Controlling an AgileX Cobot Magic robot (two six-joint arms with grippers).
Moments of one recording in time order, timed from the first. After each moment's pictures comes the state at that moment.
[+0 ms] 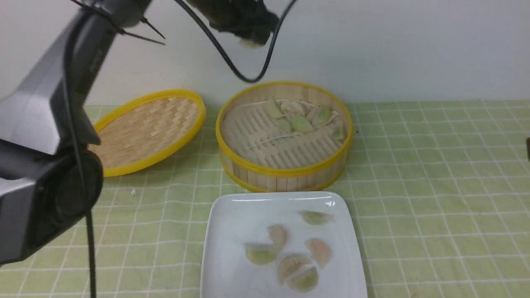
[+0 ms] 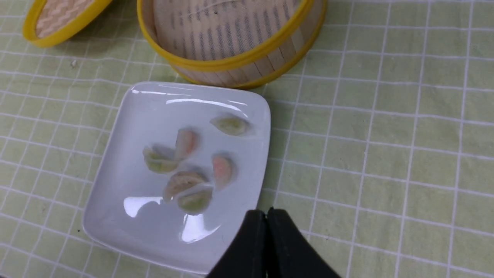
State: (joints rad) right arm -0.03 0.98 -1.13 0.48 1.26 -0.22; left arm -0.34 2.28 -2.66 -0.28 1.25 0.21
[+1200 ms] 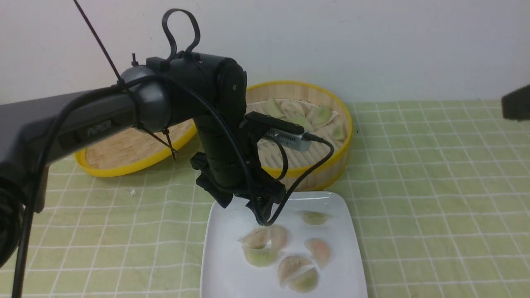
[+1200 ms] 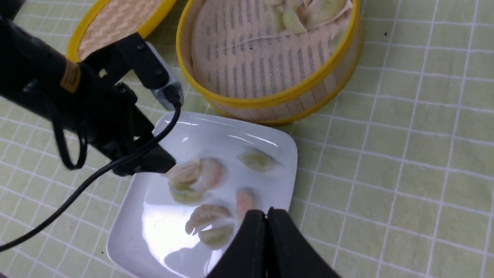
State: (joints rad) right arm -0.02 1.16 -1.29 0.57 1.25 -0.30; left arm -0.52 1.97 -1.58 -0.15 1.17 0.05
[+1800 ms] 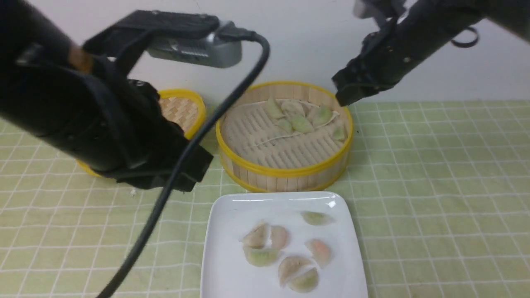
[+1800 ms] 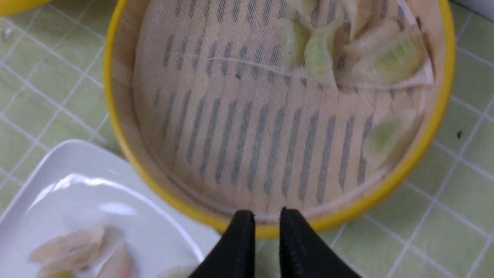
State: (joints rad) right arm 0.32 2.06 -1.94 0.34 1.13 -0.35; left arm -0.52 1.21 -1.35 -0.28 1.25 -0.03
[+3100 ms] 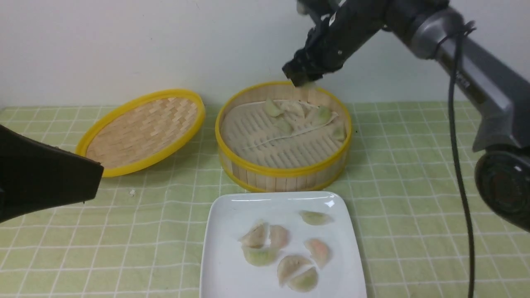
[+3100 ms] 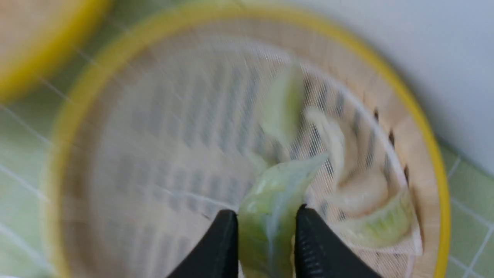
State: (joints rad) right arm 0.39 2.36 -2.54 0.25 1.25 -0.22; left arm -0.52 0.89 -1.34 -0.29 1.28 -0.07
